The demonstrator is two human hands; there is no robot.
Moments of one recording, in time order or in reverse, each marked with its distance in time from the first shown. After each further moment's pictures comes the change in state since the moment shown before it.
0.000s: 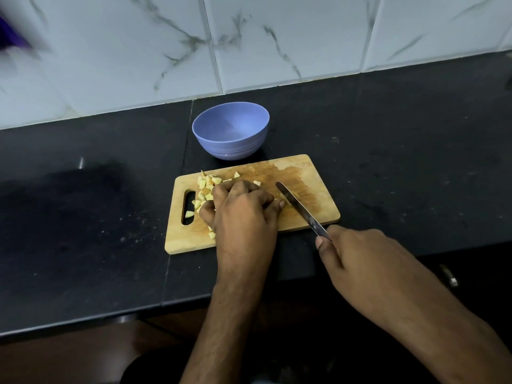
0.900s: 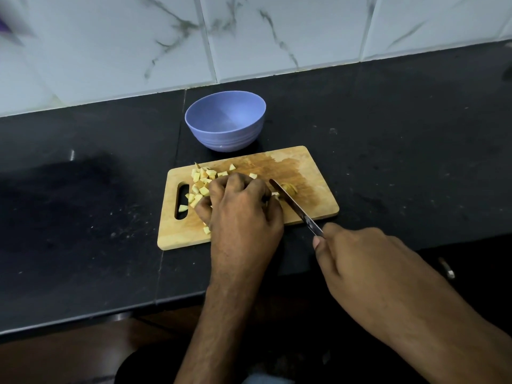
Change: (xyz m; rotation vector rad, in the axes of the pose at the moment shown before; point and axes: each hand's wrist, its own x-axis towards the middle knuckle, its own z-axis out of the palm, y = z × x) left_hand -0.006 -0.002 0.003 0.035 0.031 0.042; right_hand -0.011 -0.010 -0.002 -0.056 0.055 -0.011
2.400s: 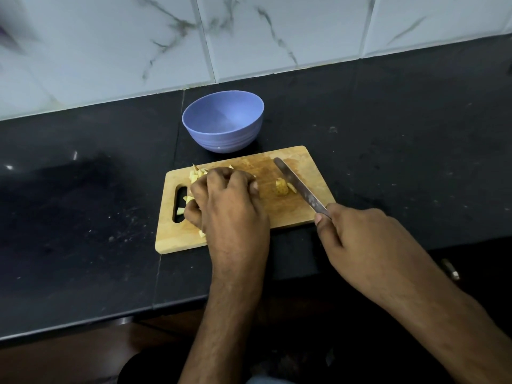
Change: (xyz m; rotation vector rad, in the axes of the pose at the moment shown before) left_hand 0.008 0.004 0.003 -0.022 0.125 -0.172; right_hand 0.030 0.020 0.009 0.015 0.097 -0.017
